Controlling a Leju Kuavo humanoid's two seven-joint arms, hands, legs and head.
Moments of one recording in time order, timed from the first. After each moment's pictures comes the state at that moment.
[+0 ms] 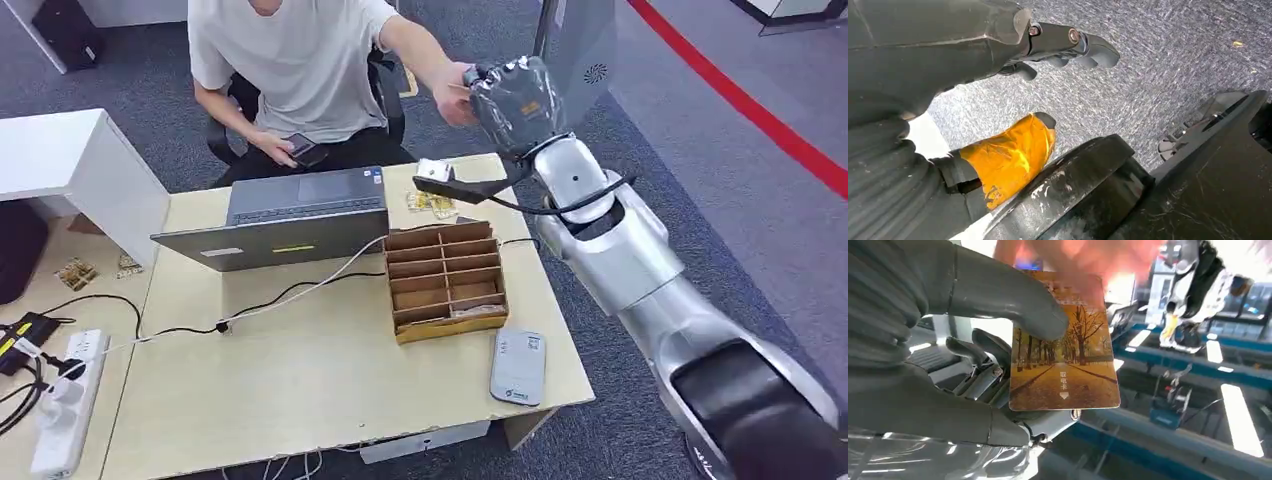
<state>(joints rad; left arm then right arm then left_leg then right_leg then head) -0.08 -0.14 -0.04 -0.19 -0.43 -0.10 0.03 -0.94 -0.25 0.63 -1.04 1.35 -0.28 0.05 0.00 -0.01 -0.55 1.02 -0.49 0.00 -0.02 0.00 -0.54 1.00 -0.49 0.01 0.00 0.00</state>
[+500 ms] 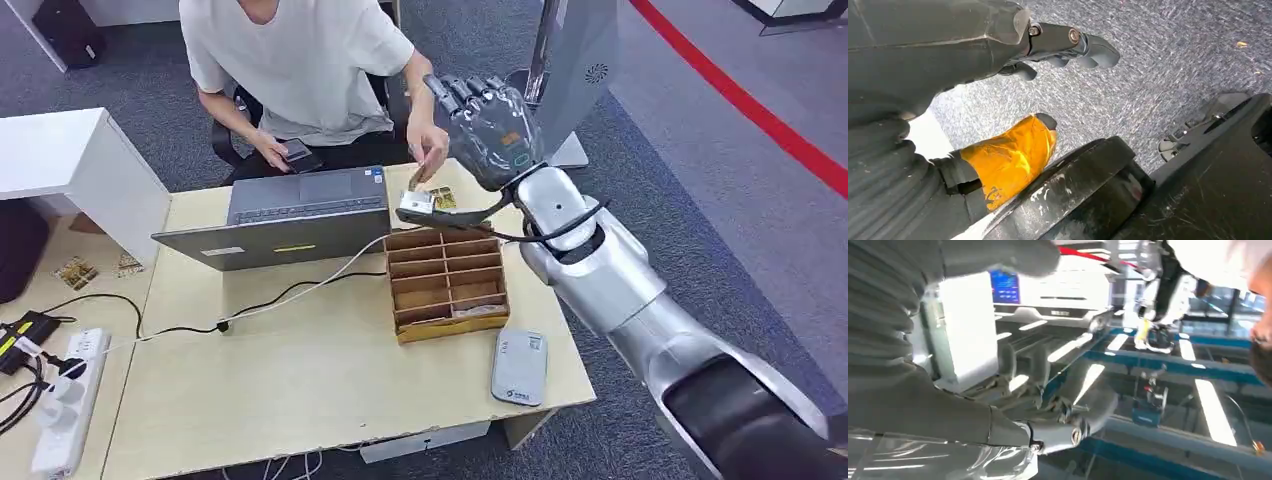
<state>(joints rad) -0.08 -0.14 -0.03 -0.19 -0.42 -0.09 0.05 -0.84 -0.25 0.68 -1.11 1.29 -0.37 0.05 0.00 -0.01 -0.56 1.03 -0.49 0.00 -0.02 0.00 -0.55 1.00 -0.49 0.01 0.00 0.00</state>
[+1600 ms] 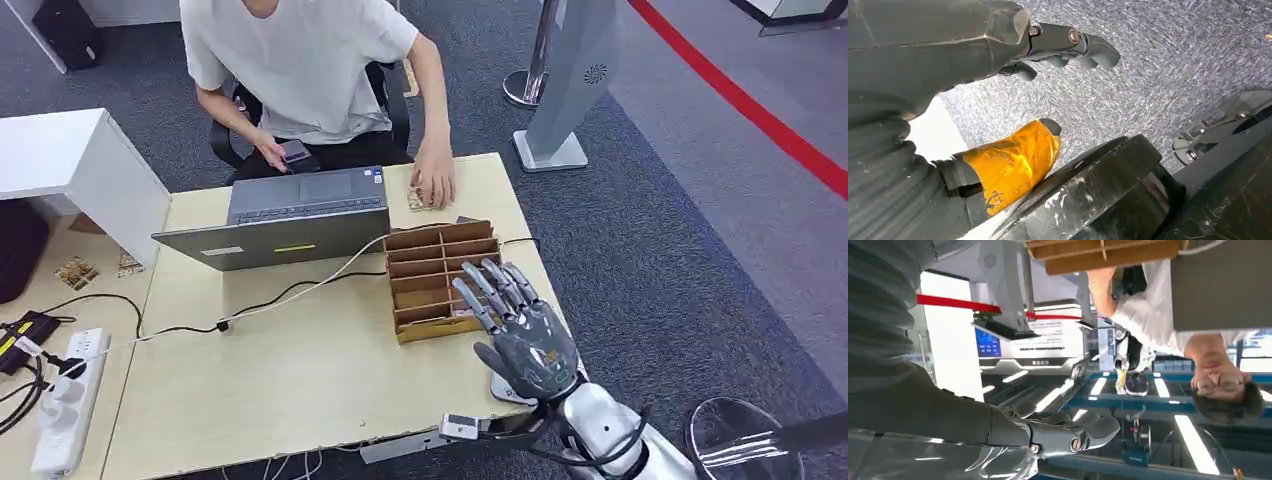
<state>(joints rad) -0.06 -0.14 0.00 -0.19 -0.44 -0.08 0.07 -0.06 -0.37 0.55 -1.60 1.40 -0.49 0.03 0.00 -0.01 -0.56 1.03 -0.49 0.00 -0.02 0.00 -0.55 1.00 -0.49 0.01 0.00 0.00</state>
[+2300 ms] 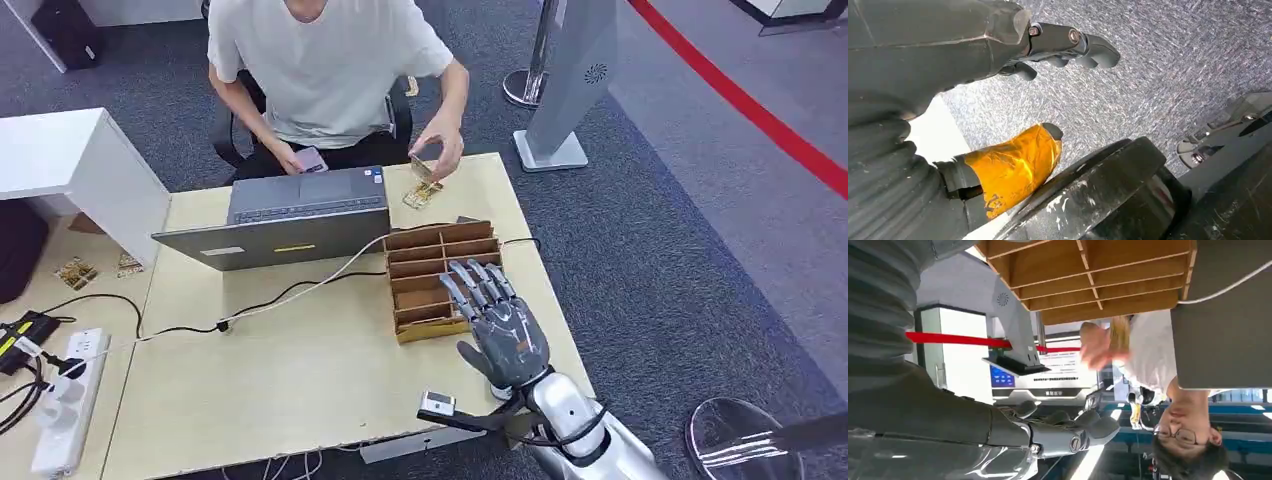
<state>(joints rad) -0.06 -0.14 0.00 -0.19 -0.46 -0.07 0.08 -0.13 -0.26 0.57 -1.40 1.36 -0.51 0.04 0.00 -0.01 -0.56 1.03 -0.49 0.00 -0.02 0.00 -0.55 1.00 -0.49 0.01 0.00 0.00</state>
